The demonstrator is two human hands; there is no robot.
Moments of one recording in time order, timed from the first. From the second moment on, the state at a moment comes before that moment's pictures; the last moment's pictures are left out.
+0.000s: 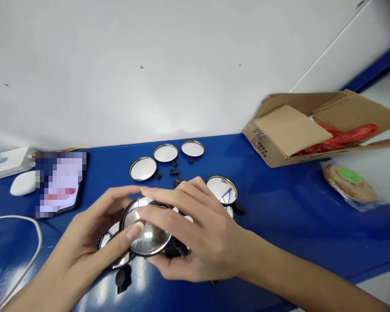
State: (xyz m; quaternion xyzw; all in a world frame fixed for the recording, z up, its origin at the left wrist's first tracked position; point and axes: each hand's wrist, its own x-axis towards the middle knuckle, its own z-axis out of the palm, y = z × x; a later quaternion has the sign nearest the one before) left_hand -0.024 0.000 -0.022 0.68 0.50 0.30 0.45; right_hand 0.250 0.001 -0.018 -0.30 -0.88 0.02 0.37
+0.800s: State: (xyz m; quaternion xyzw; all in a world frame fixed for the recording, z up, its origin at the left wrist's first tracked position) left_hand -0.022 0.003 -0.019 0.53 0.50 0.29 0.62; right_hand 0.247 0.007 -0.029 -0.29 -0.91 -0.10 0.28
